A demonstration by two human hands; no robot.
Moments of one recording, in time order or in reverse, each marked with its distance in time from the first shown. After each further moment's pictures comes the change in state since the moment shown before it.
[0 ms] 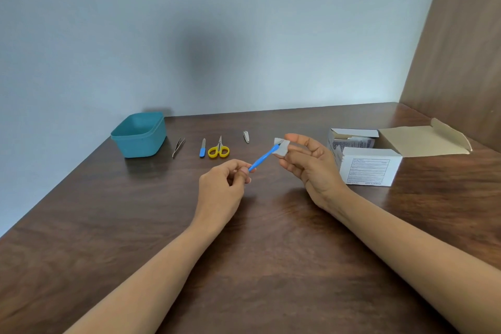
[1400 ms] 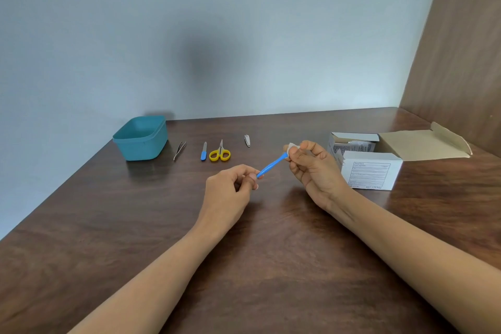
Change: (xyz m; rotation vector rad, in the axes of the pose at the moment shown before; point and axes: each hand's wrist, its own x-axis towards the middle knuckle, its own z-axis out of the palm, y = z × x) left_hand -0.003 0.001 0.000 0.019 -0.064 0.062; right_hand 0.002 -0.003 0.000 0.198 0.073 0.081
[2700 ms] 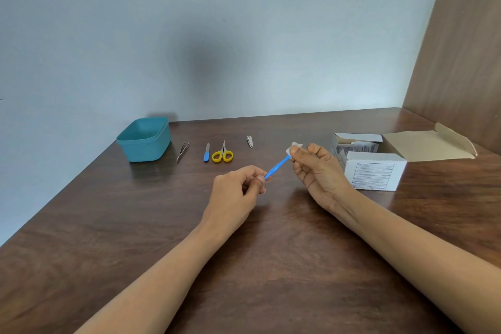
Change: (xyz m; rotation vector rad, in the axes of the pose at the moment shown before) left_hand -0.002 0.003 -0.002 0.027 -0.063 0.121; right_hand 0.005 0.004 -0.004 0.100 0.009 0.018
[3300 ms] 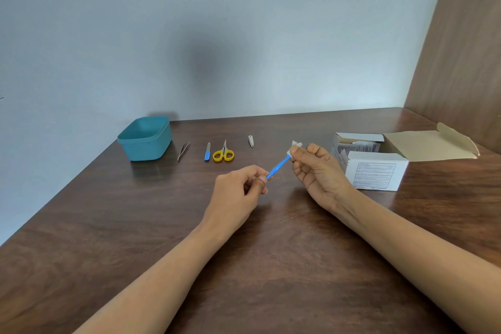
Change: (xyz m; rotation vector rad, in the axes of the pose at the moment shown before) left_hand 0.000 0.000 0.000 -0.010 -0.020 0.003; right_hand 0.000 0.000 0.002 0.015 -0.003 0.027
